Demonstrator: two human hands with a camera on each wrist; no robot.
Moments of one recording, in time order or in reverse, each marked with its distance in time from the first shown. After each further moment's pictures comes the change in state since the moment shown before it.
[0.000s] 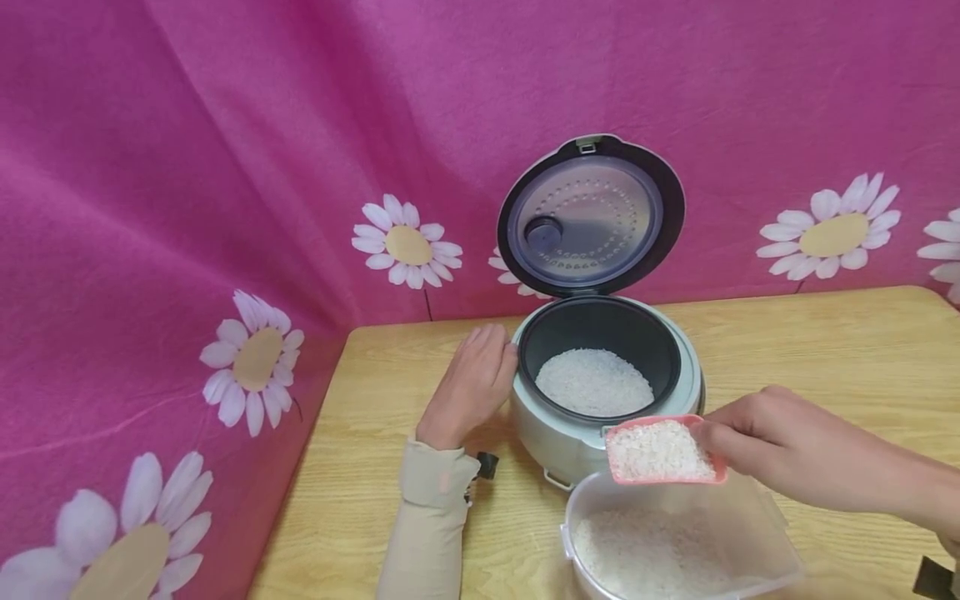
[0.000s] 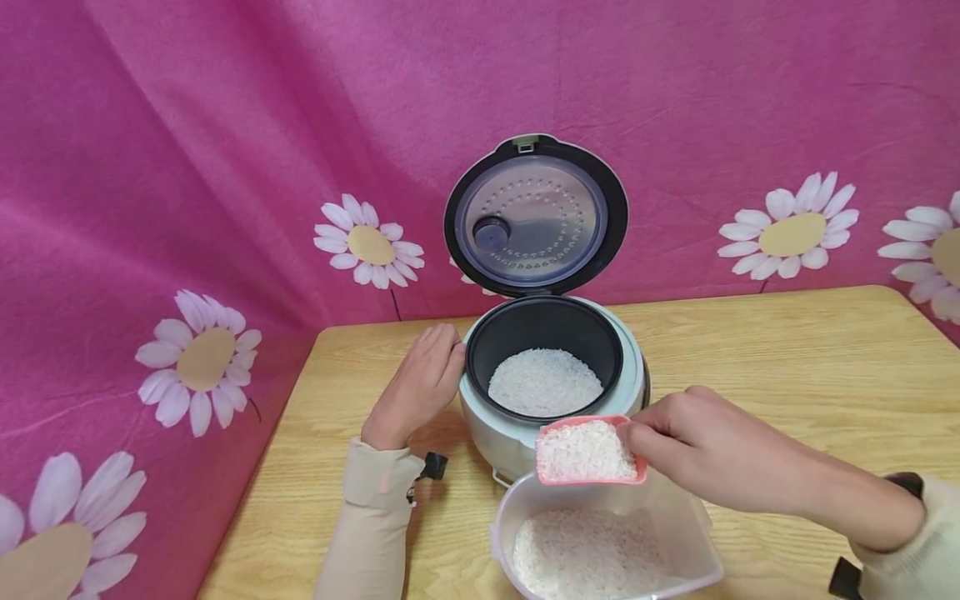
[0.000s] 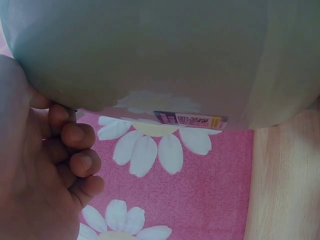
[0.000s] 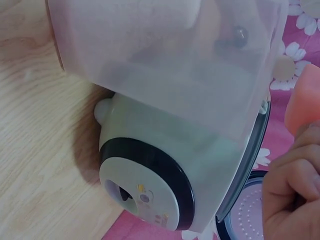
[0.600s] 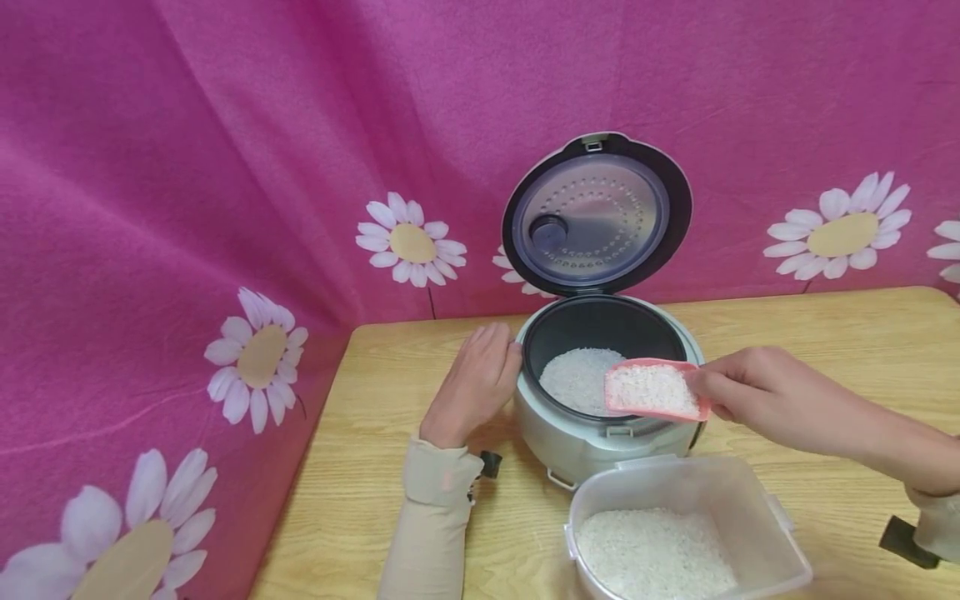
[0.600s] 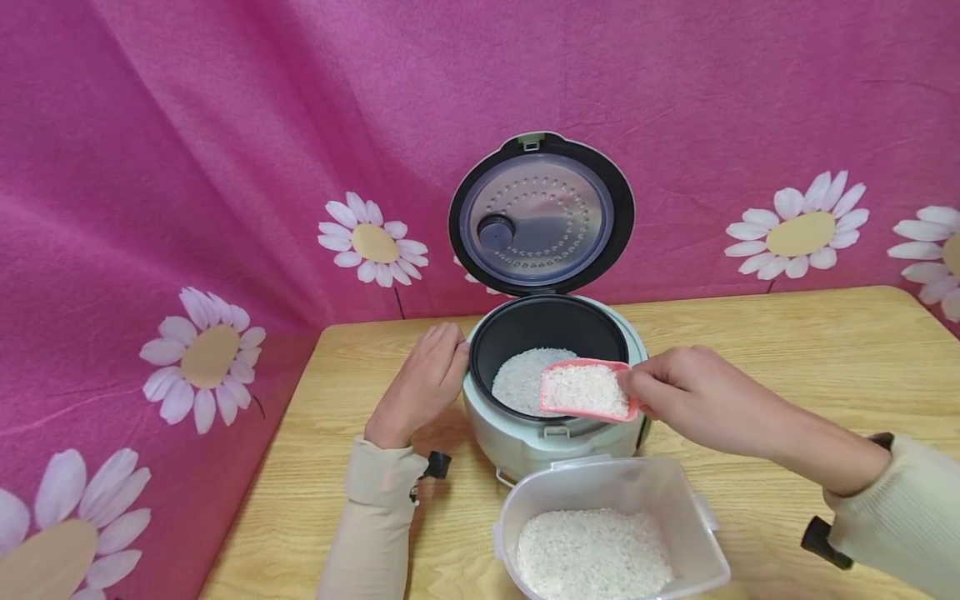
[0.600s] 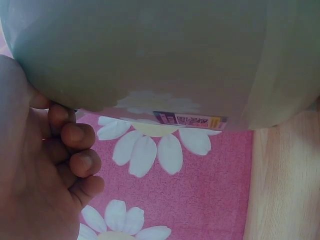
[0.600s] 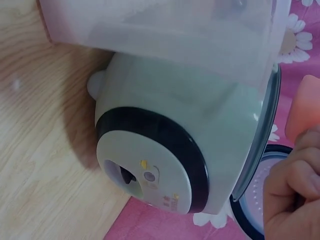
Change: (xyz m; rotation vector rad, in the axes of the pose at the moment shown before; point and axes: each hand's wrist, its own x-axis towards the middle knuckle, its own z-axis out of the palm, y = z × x) left_hand 0.001 -0.002 0.001 0.018 0.003 0.012; right_hand 0.031 0.008 -0.013 0.020 0.057 0.162
